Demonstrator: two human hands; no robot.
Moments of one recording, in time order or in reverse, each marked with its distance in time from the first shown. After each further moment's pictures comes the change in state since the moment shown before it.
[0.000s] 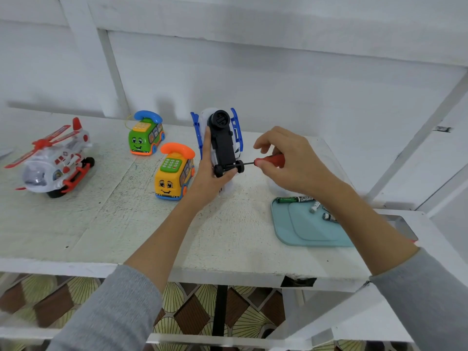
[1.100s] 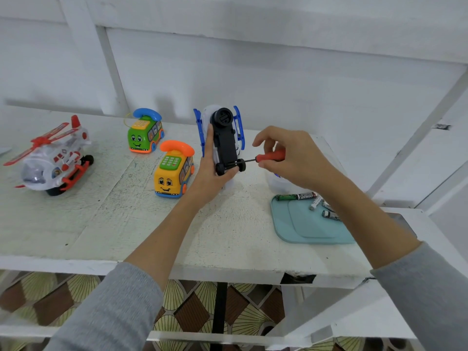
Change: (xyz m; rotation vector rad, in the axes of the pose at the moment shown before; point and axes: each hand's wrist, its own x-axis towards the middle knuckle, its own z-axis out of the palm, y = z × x) left_hand -0.002 0.006 0.003 0.040 -0.023 0.004; right_hand 0.000 0.004 -0.006 0.071 -0.062 0.092
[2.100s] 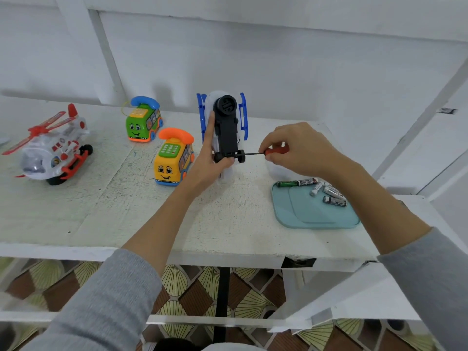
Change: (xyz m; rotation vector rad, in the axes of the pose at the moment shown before) left_hand -0.006 0.001 -0.006 0.001 -0.072 -0.087; right_hand -0.007 0.002 -0.004 -0.230 -0.164 0.129
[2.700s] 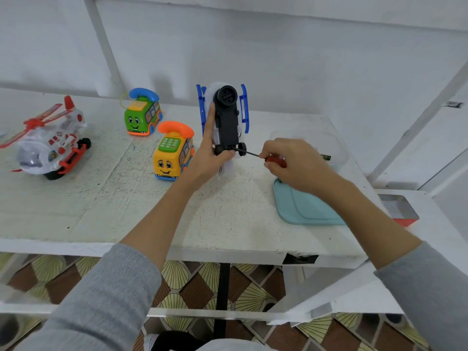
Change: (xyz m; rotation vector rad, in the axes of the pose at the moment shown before) left_hand 0.003 0.004 -0.002 -0.036 -0.013 0.007; right_hand -0.010 0.013 0.038 0.006 0.067 -0.098
